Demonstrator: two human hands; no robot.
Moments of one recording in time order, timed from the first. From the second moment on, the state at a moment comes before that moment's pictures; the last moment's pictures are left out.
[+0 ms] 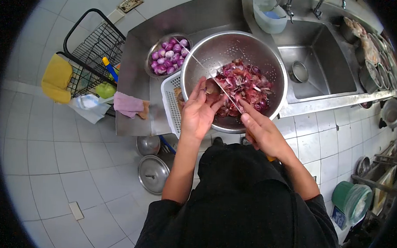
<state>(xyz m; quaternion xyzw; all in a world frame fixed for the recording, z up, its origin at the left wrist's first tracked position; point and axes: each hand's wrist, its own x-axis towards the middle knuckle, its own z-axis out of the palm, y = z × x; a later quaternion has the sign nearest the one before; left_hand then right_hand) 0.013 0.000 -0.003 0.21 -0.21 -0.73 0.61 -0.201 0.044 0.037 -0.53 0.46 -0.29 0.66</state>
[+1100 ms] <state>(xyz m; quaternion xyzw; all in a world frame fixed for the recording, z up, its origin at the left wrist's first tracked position) 0.008 0.008 0.003 0.32 -0.28 -0.64 0.64 -0.189 0.062 0.032 -0.71 0.48 -0.30 0.41</state>
